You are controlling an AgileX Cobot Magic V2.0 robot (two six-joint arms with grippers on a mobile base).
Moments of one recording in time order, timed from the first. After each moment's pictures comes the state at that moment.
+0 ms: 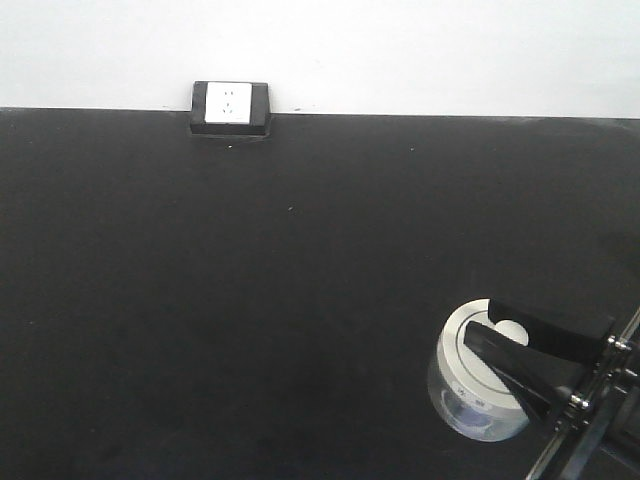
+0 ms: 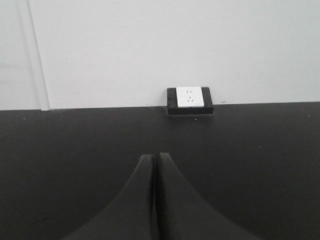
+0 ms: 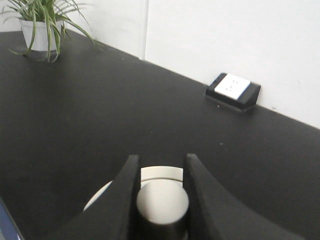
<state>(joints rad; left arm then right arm) -0.02 0.14 -0.17 0.14 0.16 -0.17 0.37 0.65 -0.35 -1.30 -0.39 1.15</state>
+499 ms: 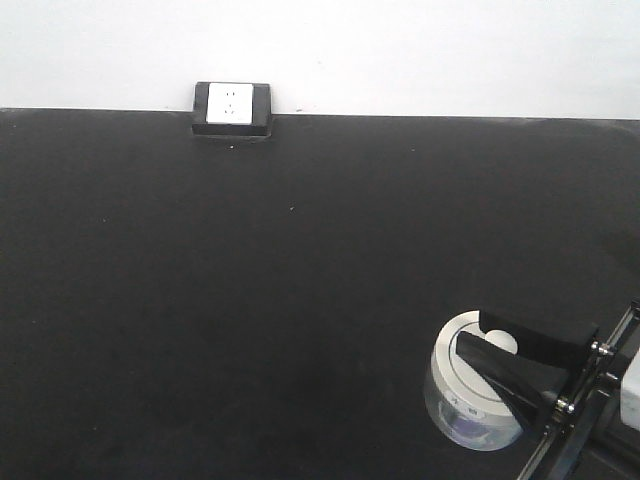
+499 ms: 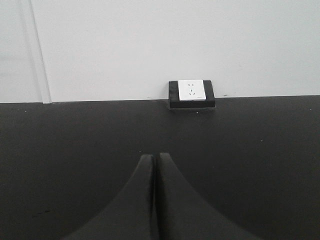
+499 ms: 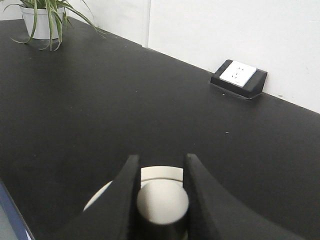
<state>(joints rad) -0.02 0.16 -0.17 0.14 0.16 -0.17 0.37 0.69 -0.34 -1.30 -0.40 1.15</state>
